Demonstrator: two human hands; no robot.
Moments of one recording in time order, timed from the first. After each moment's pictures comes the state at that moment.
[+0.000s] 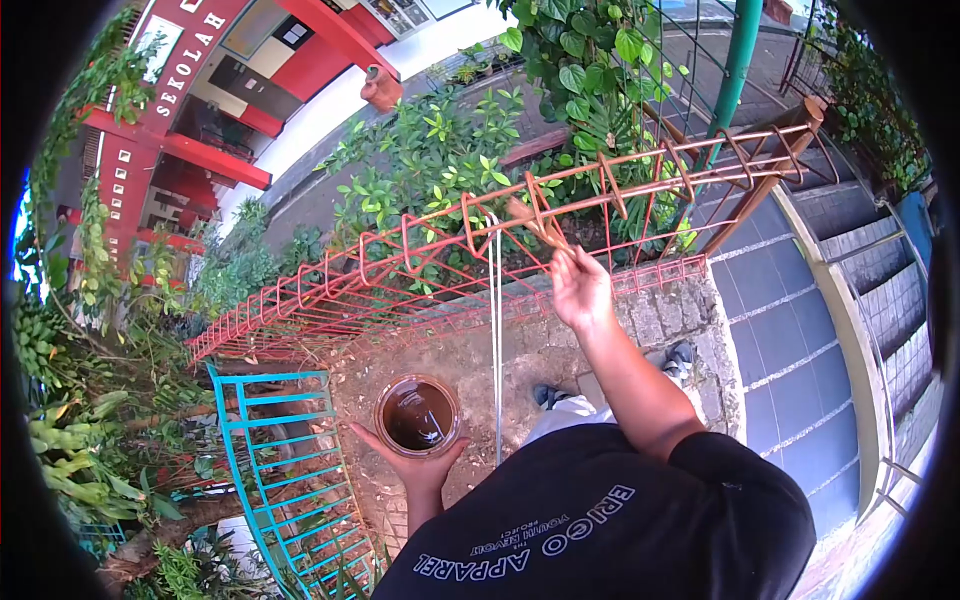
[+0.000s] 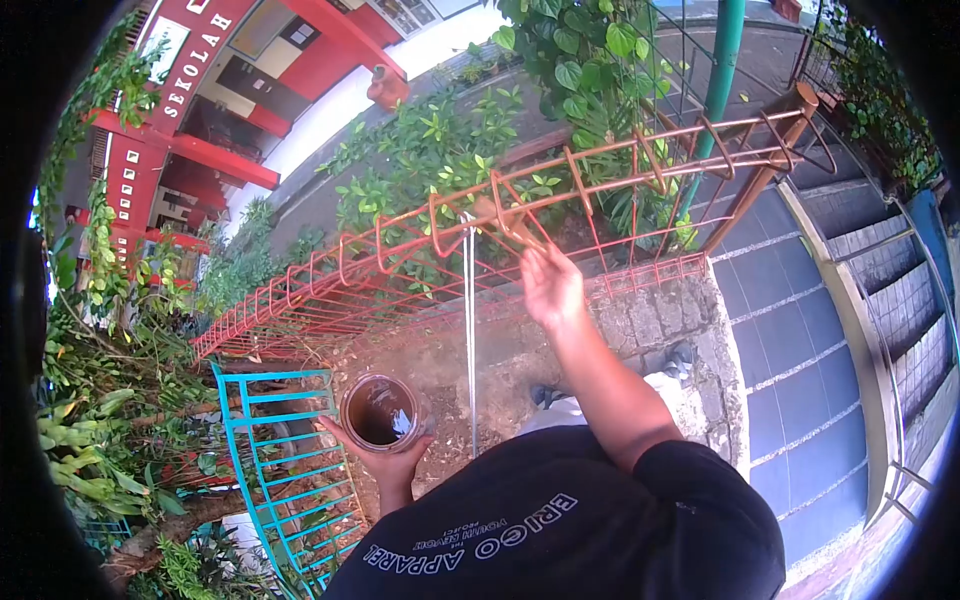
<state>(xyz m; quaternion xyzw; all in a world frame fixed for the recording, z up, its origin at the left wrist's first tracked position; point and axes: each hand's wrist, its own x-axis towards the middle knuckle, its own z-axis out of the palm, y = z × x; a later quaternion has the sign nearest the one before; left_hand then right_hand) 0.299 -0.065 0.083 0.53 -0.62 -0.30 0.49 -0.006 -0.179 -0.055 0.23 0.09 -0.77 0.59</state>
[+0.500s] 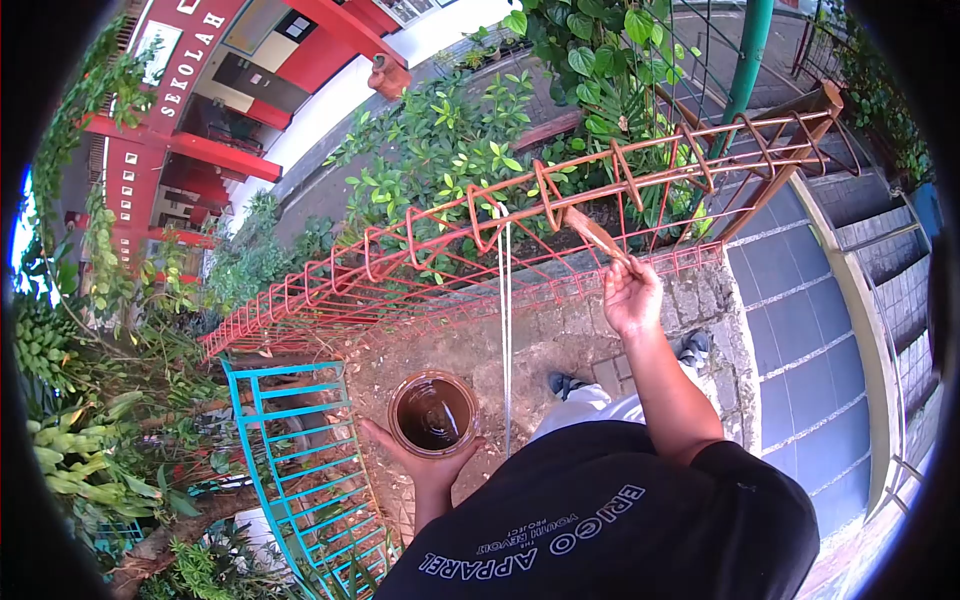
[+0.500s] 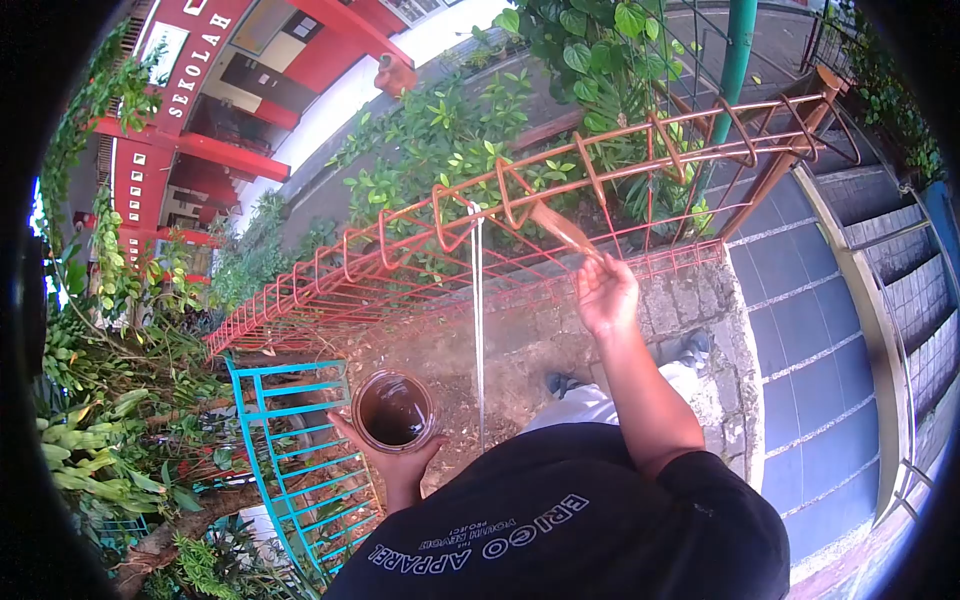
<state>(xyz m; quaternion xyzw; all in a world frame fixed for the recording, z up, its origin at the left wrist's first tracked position) 0.305 -0.066 0.083 0.56 -0.66 -0.27 0.43 -0.040 -0.130 -0.097 0.21 0.14 -0.81 0.53</state>
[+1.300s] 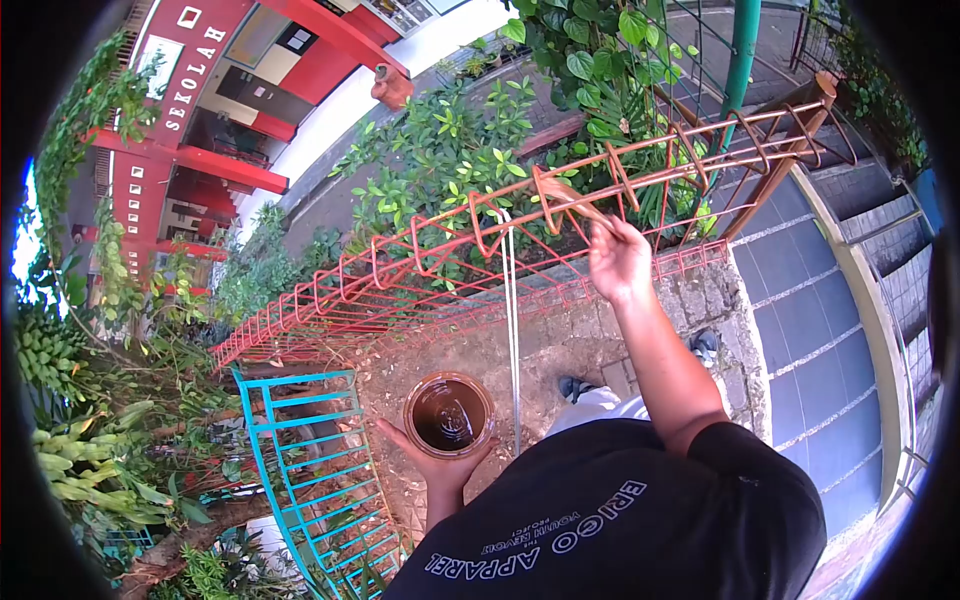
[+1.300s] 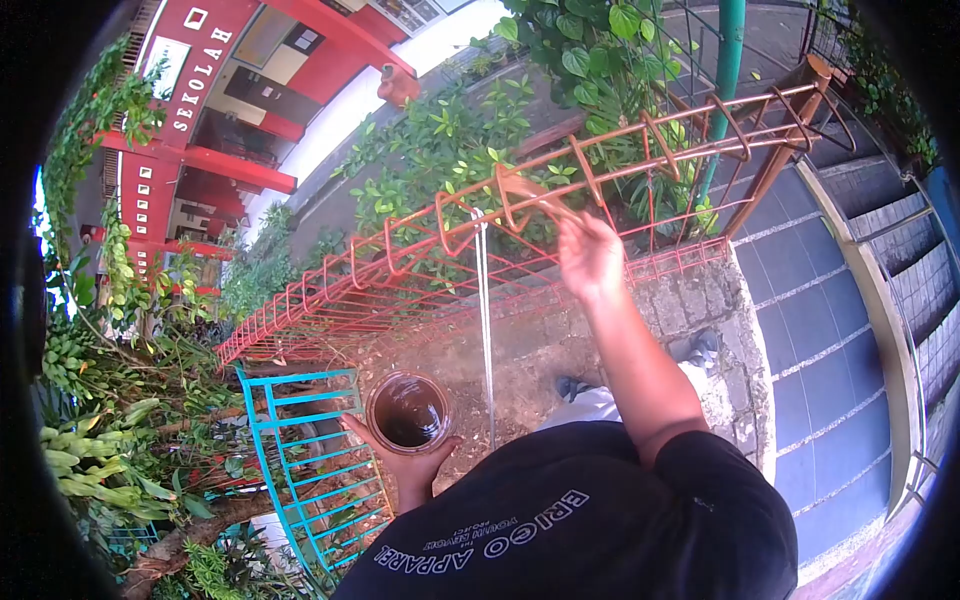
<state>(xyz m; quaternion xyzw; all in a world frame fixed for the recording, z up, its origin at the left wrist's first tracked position) 0.299 -0.067 0.088 0.55 -0.69 -0.28 0.39 -0.057 -0.184 -0.062 0.15 0.08 -0.78 0.60</state>
